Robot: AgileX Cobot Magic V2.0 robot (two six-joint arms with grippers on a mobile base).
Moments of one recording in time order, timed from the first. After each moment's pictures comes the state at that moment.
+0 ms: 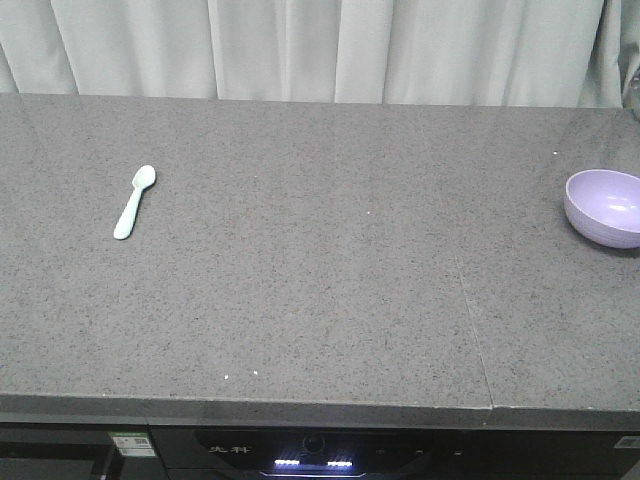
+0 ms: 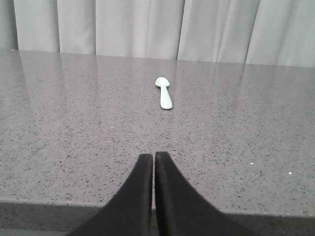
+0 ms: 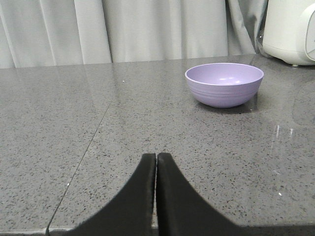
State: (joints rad) left arm 0.00 -0.01 0.03 0.01 0.17 -0.16; right arm -0.04 -0.01 0.03 -0.01 0.17 0.01
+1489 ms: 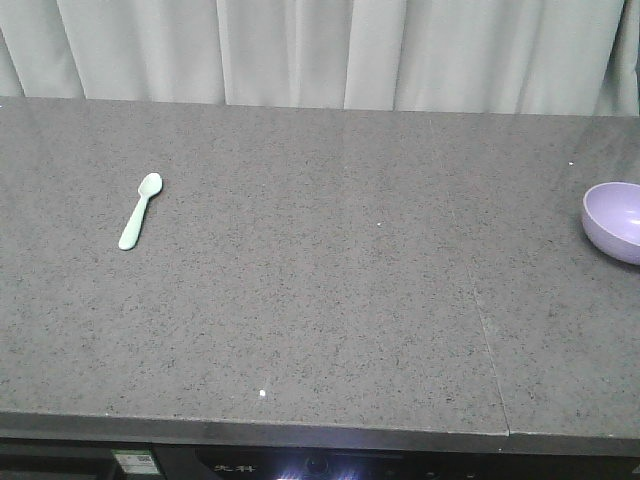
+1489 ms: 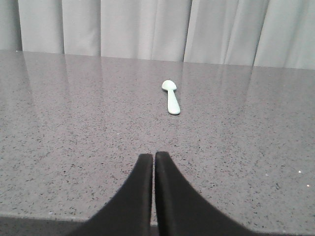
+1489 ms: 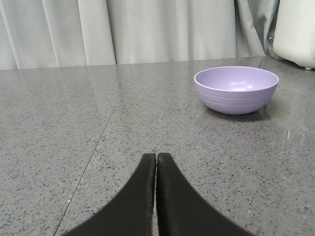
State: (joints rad) left arm 0.00 -0.01 0.03 0.01 0.17 -0.16; right arm -0.04 -0.01 0.03 -0.01 0.17 0.01
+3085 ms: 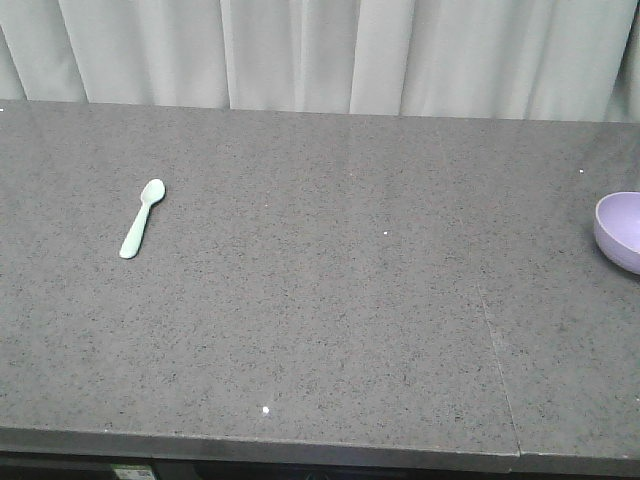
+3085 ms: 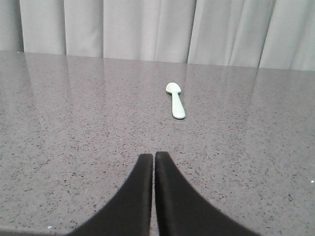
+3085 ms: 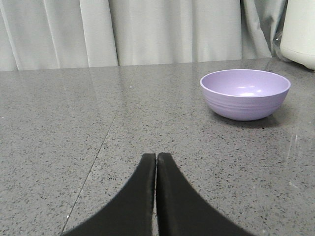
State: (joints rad) left arm 0.00 -0.01 0.03 0.01 0.17 -0.16; right arm -0.04 -0.01 0.03 -0.01 0.17 0.01
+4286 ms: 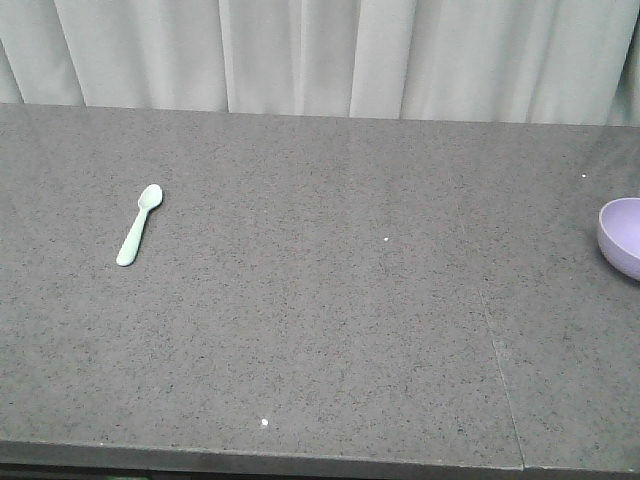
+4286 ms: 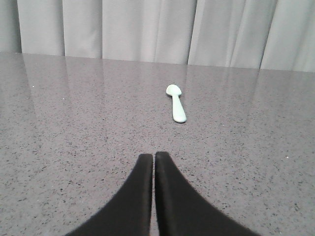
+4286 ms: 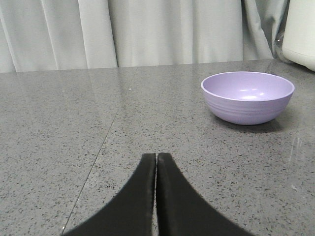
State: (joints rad) left arm 0.00 -0.01 0.03 0.01 0.17 -0.16; right arm -0.04 -0.01 0.03 -0.01 0.17 0.01
